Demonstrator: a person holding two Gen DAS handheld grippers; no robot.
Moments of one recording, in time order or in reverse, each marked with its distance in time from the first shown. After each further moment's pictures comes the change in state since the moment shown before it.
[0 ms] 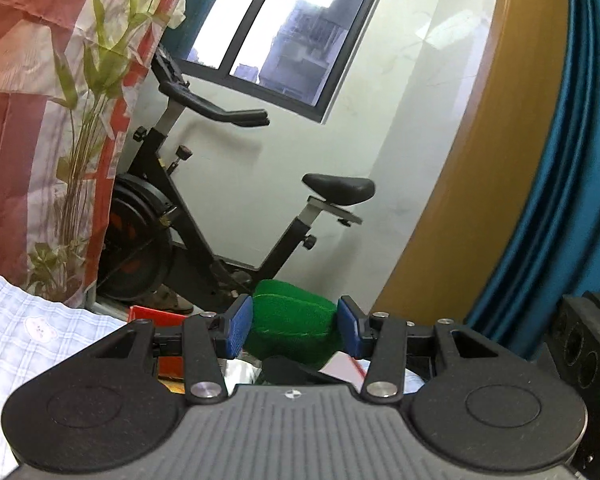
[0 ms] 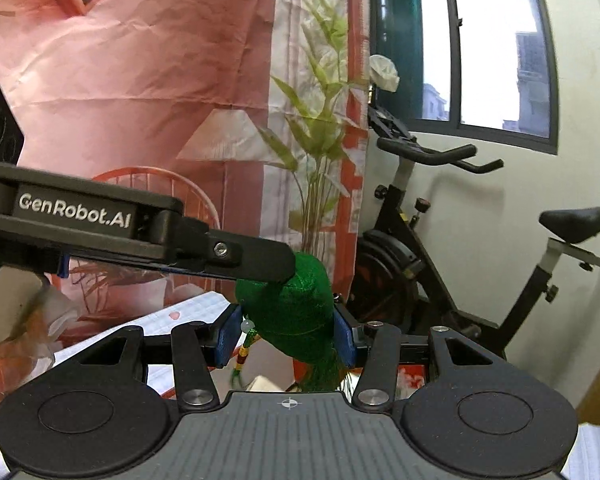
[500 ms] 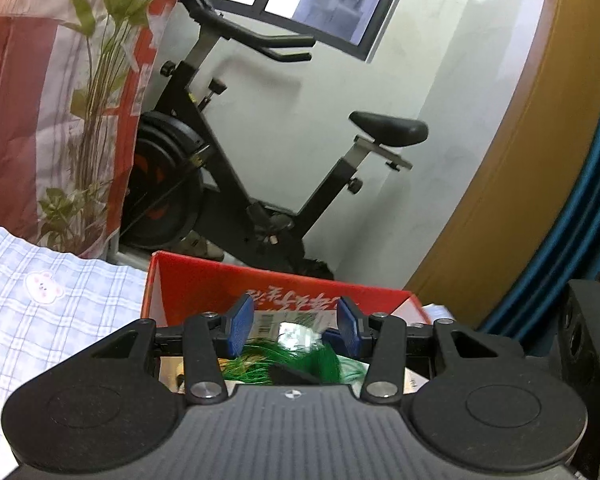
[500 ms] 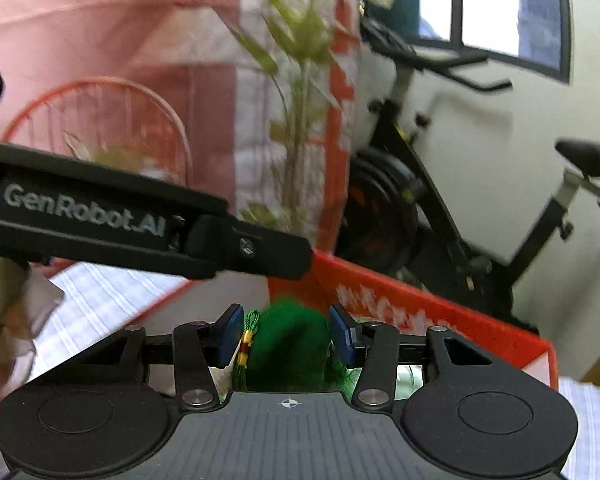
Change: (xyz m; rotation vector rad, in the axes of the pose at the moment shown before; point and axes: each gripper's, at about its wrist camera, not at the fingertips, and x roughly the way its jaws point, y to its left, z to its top) left arm 0.062 0.049 -0.019 -0.031 0.166 0.094; right arm 0.108 -0.024 -0.046 0.047 0.248 -0.046
